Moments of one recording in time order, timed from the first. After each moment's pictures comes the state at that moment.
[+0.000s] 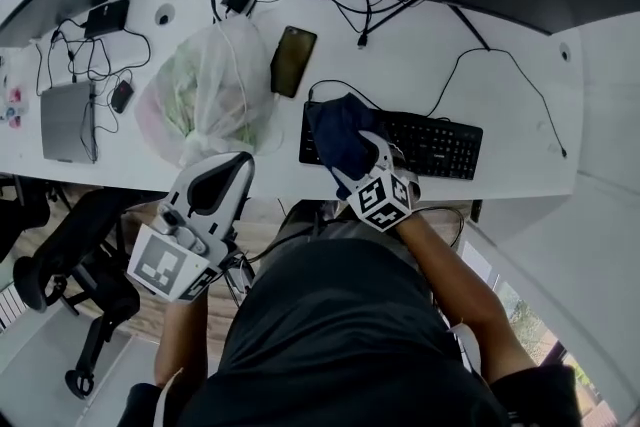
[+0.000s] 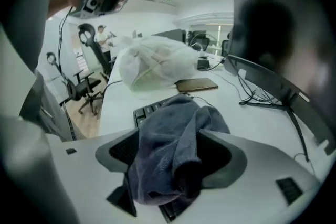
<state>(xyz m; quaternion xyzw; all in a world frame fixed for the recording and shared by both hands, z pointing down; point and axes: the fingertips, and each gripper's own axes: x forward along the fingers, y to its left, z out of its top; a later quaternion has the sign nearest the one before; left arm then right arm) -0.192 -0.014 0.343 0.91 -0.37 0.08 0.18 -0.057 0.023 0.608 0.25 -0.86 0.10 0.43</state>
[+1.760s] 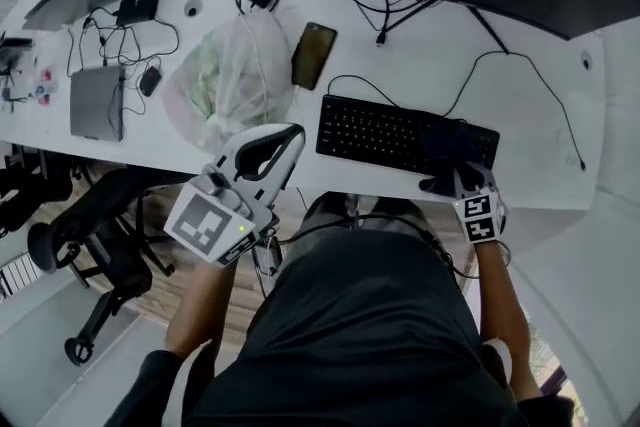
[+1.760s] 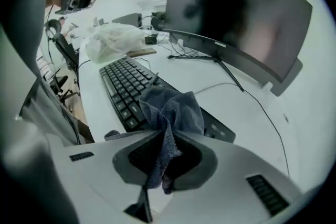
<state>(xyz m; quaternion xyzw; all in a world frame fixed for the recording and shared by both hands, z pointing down) -0.124 -0.028 0.338 0.92 -0.34 0.09 0.16 0.198 0.056 0.597 0.40 -0.75 0.19 0.50</state>
